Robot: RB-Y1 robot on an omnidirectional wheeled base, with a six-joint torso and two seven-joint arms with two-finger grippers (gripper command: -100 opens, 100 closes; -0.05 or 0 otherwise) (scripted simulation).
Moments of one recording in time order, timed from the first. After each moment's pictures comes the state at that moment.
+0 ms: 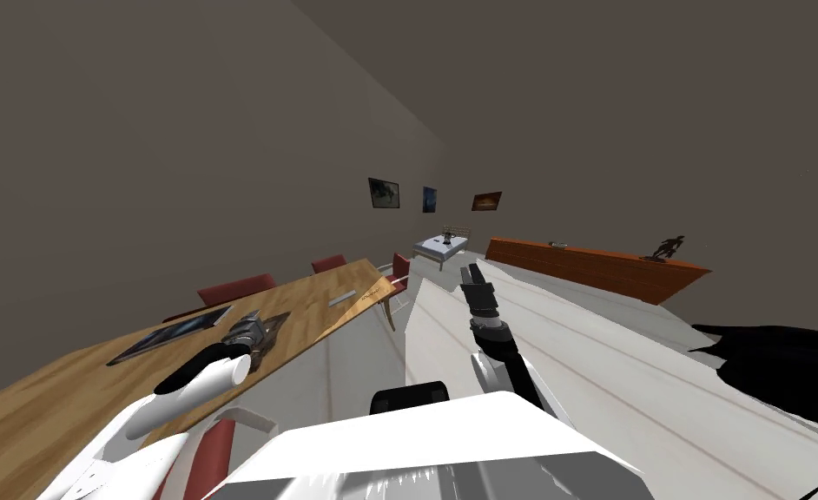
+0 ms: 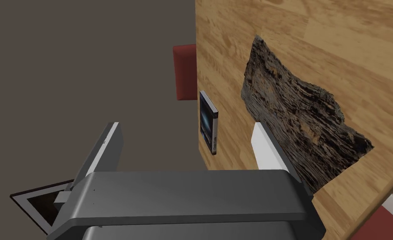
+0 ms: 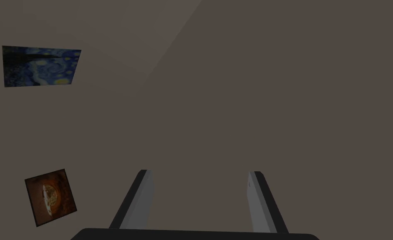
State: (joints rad) left arm 0.11 0.44 0.58 -1.51 0.22 0.36 0.15; right arm 0.49 -0.03 0.06 -2.22 0.12 -0.62 0.02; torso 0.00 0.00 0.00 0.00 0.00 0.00
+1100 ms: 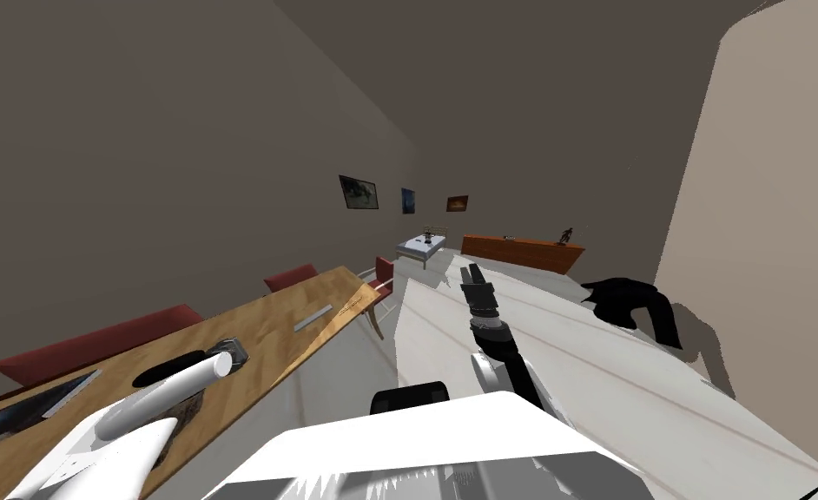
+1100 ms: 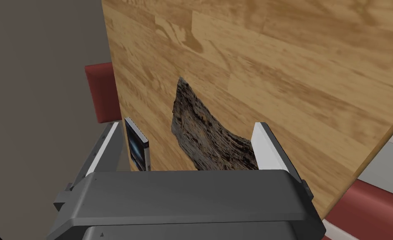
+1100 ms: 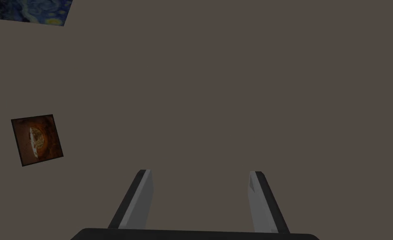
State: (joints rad) left arm -0.03 0.53 0.72 -1.23 0.25 0.66 0.18; right arm 0.49 -0.03 0.06 -2.22 0.12 -0.62 0.02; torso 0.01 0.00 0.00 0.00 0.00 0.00
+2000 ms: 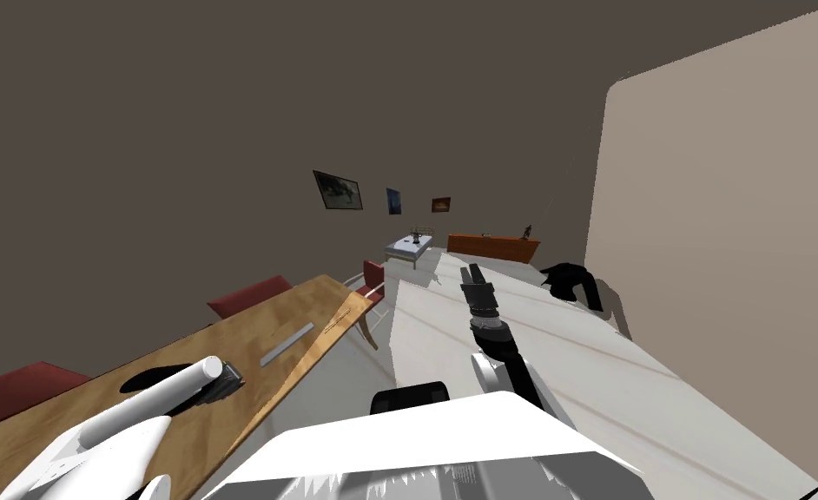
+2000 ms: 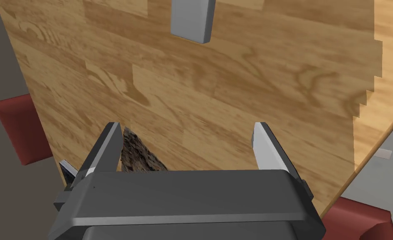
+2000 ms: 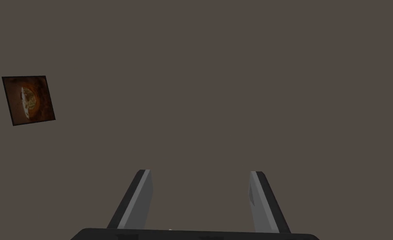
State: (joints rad) left arm -0.11 0.57 0.80 -1.02 0.26 0.88 0.21; right arm 0.49 -0.03 0.06 -2.22 0.12 -0.62 0.02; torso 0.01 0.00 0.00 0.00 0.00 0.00
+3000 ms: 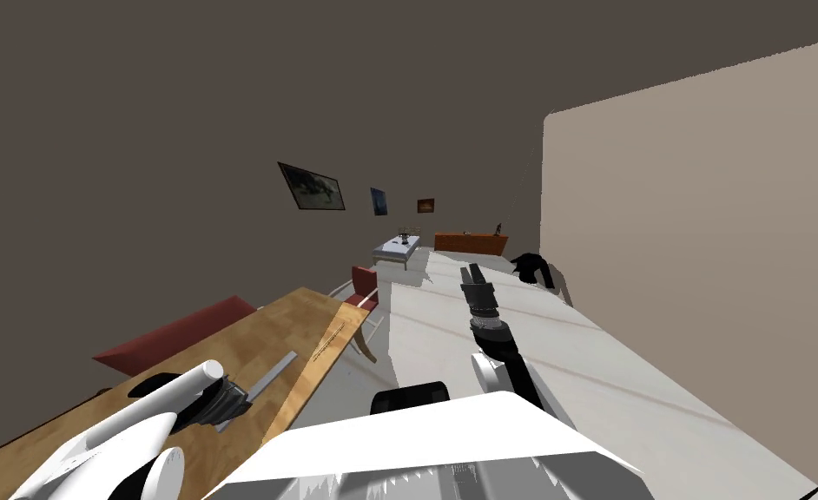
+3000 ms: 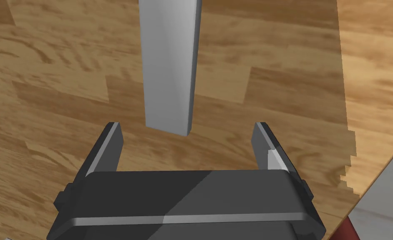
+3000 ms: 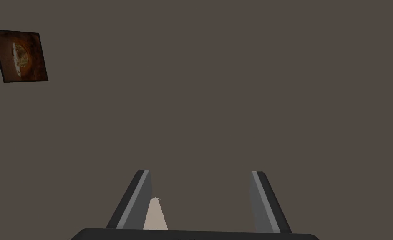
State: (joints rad) left arm -0.18 0.60 0.86 -0.82 0.24 1.08 0.25; right arm 0.49 -0.03 0.06 -2.22 0.12 -0.62 0.02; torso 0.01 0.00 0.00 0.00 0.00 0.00
